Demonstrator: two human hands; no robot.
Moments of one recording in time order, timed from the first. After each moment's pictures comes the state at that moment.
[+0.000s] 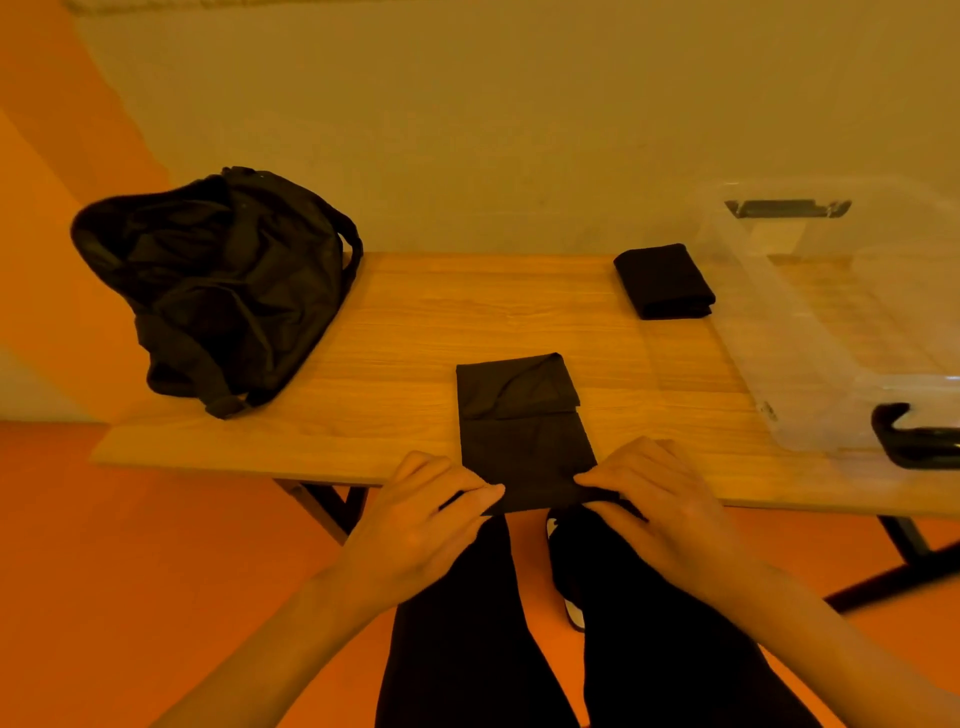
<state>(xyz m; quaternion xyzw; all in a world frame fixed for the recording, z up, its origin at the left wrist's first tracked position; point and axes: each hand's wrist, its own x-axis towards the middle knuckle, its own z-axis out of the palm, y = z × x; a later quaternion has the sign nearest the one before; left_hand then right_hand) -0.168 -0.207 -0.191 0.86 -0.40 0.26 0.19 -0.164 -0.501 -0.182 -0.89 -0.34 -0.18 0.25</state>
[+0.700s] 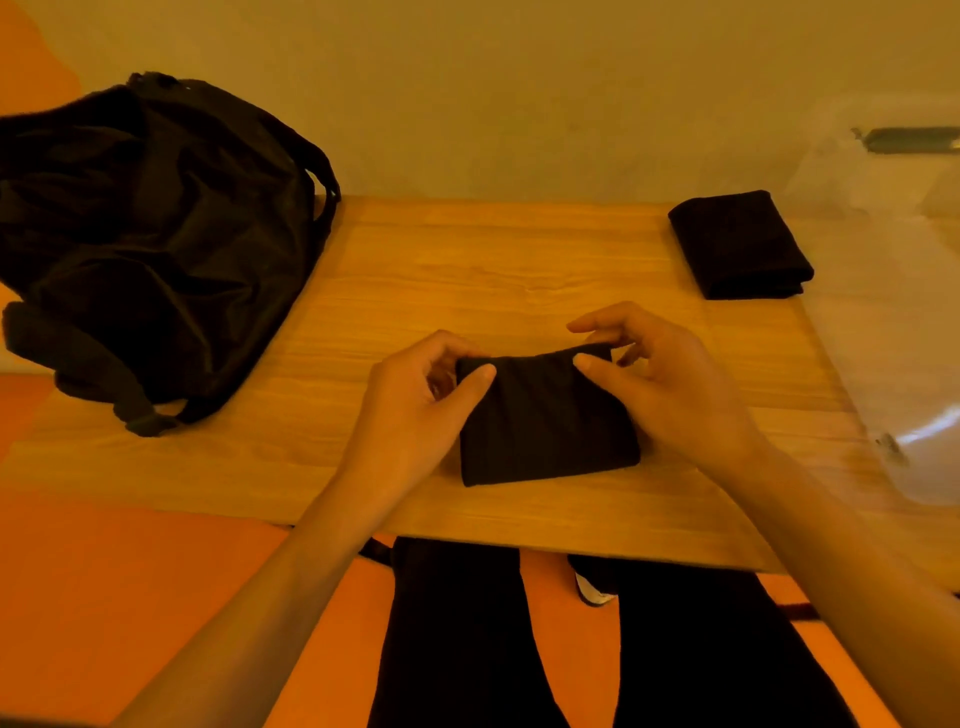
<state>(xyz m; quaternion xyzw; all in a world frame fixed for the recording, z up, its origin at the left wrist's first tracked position) -0.052 -0.228 -0.159 0.85 -0.02 0.06 0.52 -0.028 -0.458 -0.147 -0.87 -0.12 0.00 0.47</state>
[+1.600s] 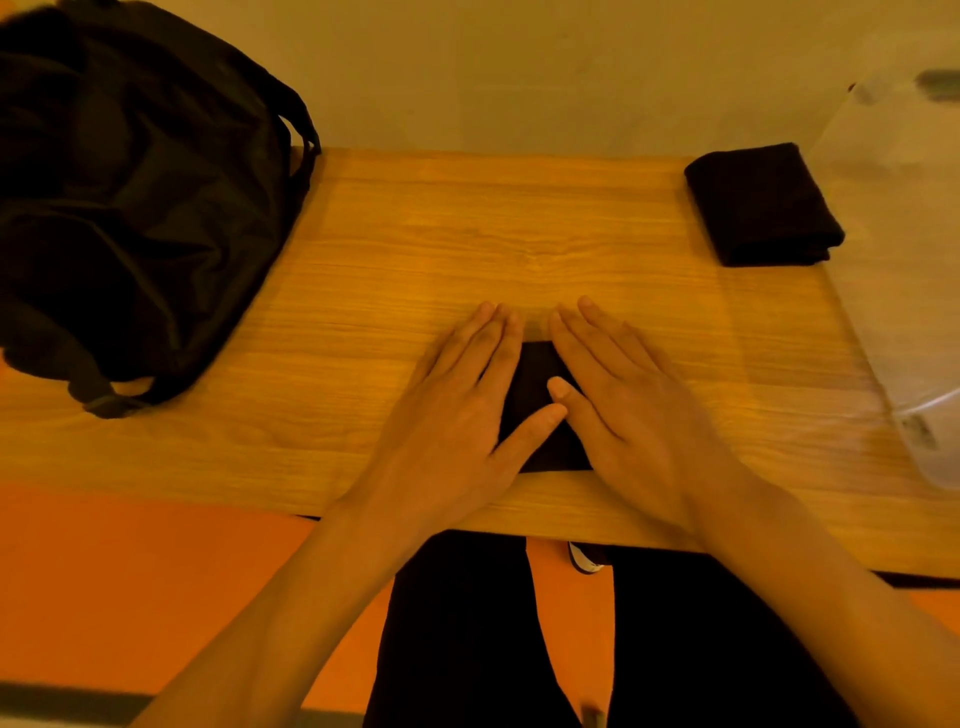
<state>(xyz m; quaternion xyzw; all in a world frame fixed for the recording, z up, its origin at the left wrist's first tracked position) -0.065 -0.248 -0.180 0.97 -0.19 0.00 0.16 -0.056 -0.437 -0.172 -0.97 -0.20 0.04 0.15</state>
